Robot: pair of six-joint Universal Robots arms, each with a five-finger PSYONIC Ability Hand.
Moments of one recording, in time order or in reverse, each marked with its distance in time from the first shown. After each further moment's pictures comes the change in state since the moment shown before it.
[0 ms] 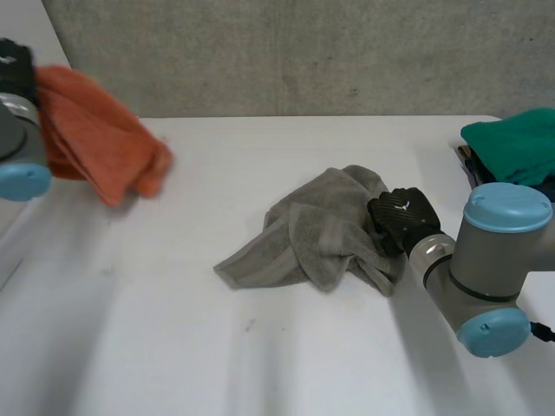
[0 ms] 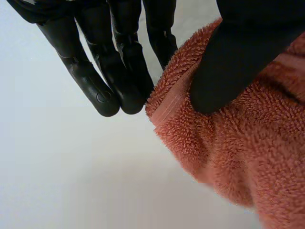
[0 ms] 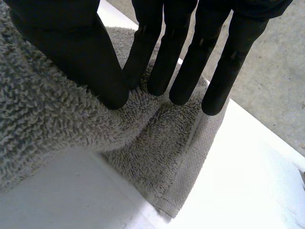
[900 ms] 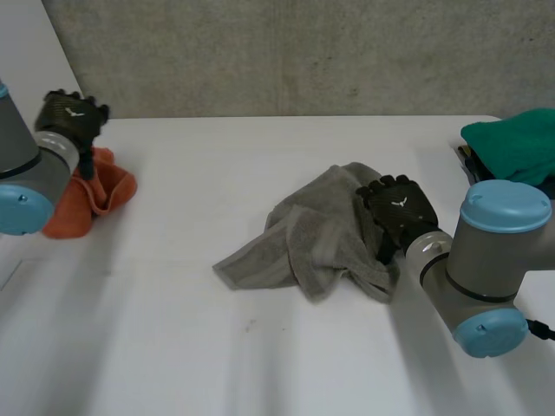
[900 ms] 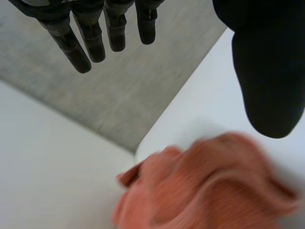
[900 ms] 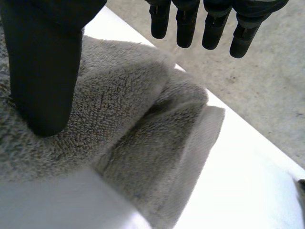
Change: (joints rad) left arm -0.102 0.185 -0.301 -0.310 0.202 0.018; right arm 0.021 -0.024 -0.004 0.002 0.025 -0.007; left_hand -0.976 -0.974 -0.970 -0.994 -0.909; right_hand -0.720 -0.731 -0.727 -0.730 -0.712
